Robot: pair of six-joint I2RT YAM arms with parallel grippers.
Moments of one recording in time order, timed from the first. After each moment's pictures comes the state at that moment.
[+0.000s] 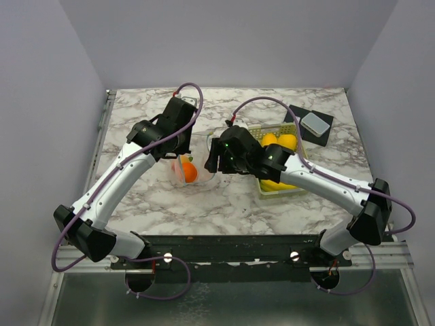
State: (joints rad) left arm -0.60 1.38 1.53 -1.04 -0.27 -0.27; right arm 0.99 1.53 1.40 -0.57 0.21 0.79
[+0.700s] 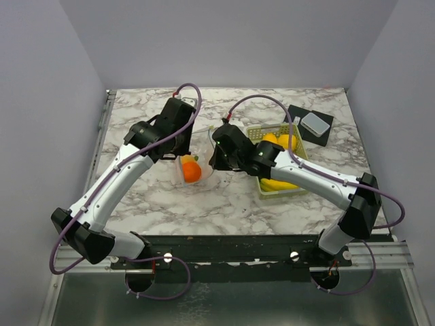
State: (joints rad) left arm -0.60 1.36 1.53 -1.04 -0.22 -0.27; right arm 0.99 1.63 1.46 -0.57 0.26 0.84
